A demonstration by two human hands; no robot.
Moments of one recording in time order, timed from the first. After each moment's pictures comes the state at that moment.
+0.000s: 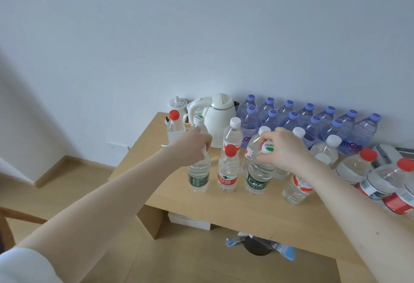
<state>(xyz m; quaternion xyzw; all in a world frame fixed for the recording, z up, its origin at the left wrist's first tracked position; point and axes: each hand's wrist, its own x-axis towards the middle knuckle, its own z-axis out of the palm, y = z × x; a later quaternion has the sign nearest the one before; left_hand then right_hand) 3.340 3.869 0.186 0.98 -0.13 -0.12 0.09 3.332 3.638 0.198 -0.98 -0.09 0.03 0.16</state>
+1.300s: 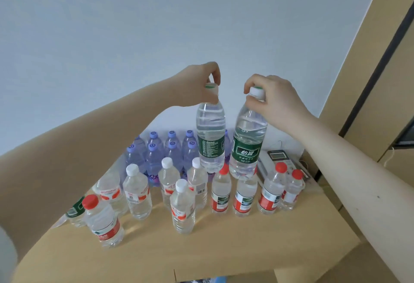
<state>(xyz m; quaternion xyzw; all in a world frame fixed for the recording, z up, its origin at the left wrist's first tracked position) 3.376 3.538 0.378 0.90 -0.35 0.03 0.27 3.305 3.350 0.345 -0.94 -0.04 -0.27 0.20</state>
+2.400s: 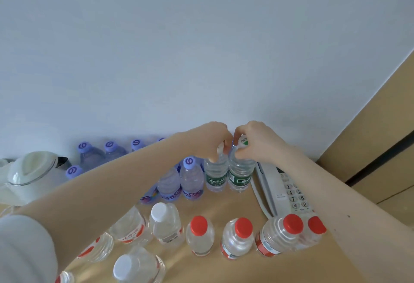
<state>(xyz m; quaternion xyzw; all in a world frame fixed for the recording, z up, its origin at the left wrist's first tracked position) 3.559 3.385 0.220 0.89 -0.42 -0.17 0.04 3.503 3.239 0.214 -0.98 -0.03 0.05 0.18</state>
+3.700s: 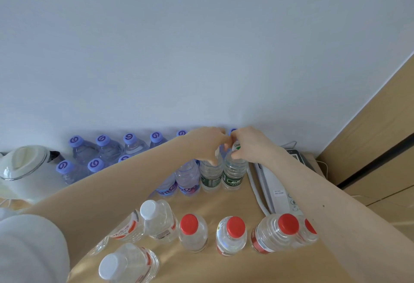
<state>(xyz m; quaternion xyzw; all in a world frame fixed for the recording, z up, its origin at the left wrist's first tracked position) 3.573 3.371 0.174 0.89 -0.42 -0.18 0.01 3.526 3.228 0.170 -0.98 -0.03 0.10 0.14</state>
